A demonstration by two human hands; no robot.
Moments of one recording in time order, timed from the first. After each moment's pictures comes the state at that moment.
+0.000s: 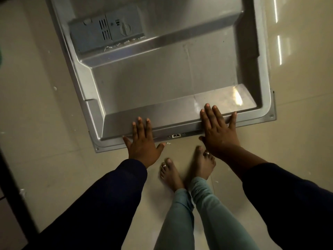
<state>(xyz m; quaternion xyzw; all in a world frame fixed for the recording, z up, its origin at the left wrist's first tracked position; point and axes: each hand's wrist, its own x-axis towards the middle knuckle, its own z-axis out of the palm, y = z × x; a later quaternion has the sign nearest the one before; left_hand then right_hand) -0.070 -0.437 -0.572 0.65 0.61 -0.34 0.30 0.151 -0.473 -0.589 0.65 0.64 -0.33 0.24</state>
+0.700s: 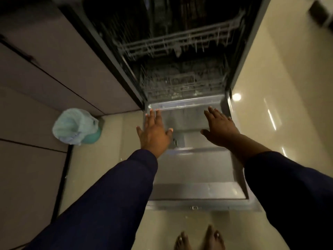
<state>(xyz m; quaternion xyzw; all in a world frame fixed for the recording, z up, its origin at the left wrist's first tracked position) -0.042 -0.223 -0.221 0.68 0.71 -0.04 0.18 0.156 -0.221 -0.243 0.67 0.68 -0.28 0.03</state>
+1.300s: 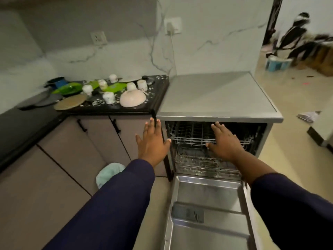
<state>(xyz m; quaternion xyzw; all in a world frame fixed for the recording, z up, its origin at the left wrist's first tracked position) -0.138 -0.228 0.115 0.67 0.73 0.14 0.02 0.083 -0.190 0.088 0.64 0.74 -0.16 -0.12</state>
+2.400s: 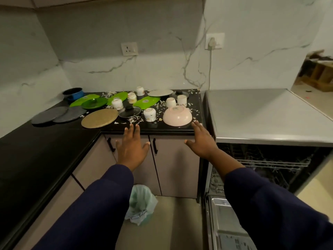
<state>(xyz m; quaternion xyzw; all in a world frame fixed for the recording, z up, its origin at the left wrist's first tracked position) -0.526 -0.129 0.149 0.64 0.75 0.15 0.00 -0.305 -0.082 0.130 0.62 0.74 -0.16 -0.22</state>
